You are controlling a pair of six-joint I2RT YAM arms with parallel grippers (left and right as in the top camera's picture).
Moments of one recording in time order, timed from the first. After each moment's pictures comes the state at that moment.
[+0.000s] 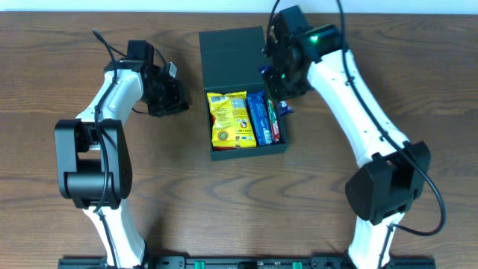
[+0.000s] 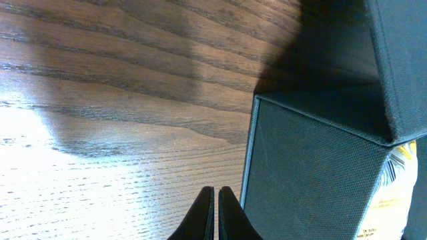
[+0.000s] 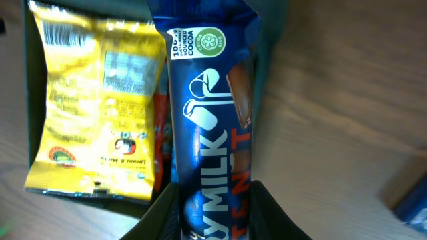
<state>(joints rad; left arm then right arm) -0.02 2.06 1.48 -0.82 0.51 -0.24 0.41 2.03 1.95 -1.28 -0.08 0.14</state>
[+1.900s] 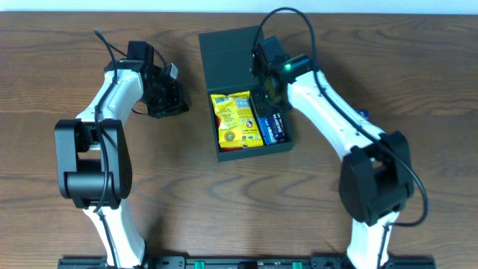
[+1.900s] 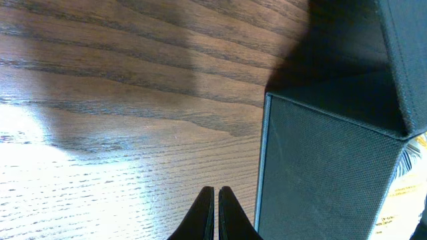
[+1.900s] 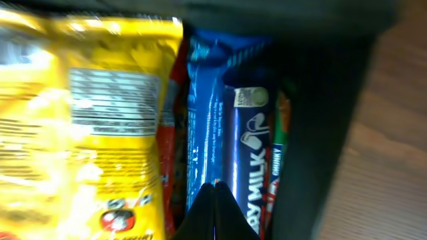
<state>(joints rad) -0.02 2.06 1.48 -0.84 0.51 -0.20 0.47 2.05 1.68 -0.97 -0.02 0.19</state>
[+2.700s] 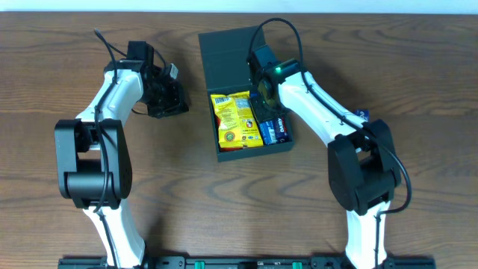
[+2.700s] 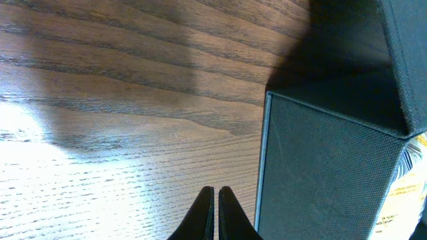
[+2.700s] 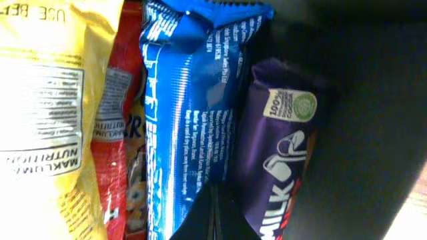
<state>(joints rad) -0.02 2.06 1.48 -0.84 0.51 -0.20 0.48 2.13 1.69 -0.98 0.05 0.16</state>
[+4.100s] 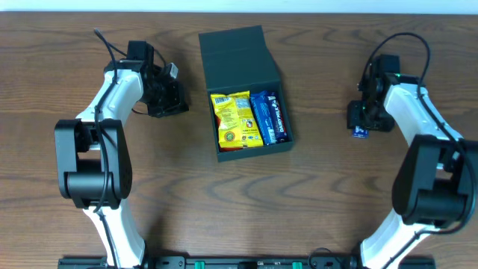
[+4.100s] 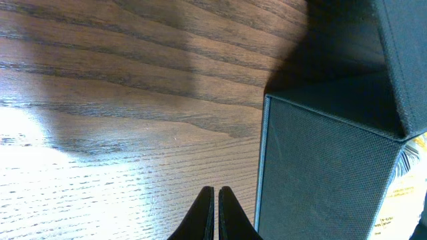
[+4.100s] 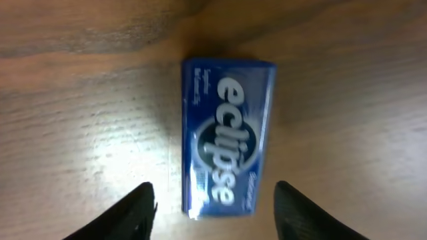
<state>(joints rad) -0.02 2.06 1.48 -0.83 0.51 -0.20 -0.11 1.95 1.33 -0.85 0.10 0.02</state>
